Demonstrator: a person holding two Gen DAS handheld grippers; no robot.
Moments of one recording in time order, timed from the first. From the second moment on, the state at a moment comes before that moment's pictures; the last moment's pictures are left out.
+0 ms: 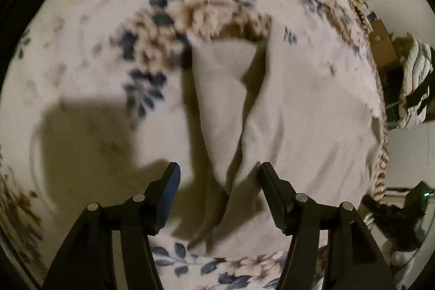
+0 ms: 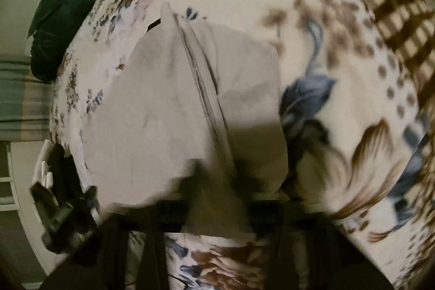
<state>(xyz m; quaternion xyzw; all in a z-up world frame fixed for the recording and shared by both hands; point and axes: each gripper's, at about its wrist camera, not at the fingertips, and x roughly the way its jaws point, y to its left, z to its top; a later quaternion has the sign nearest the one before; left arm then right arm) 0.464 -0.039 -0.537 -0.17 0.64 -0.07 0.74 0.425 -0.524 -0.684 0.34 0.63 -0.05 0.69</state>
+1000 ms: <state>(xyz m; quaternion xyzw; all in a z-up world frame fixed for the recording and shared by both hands) 0.413 -0.043 -0.596 -0.50 0.59 -0.06 0.63 0.336 -0.504 -0.755 0.68 0.43 -0.05 0.60</state>
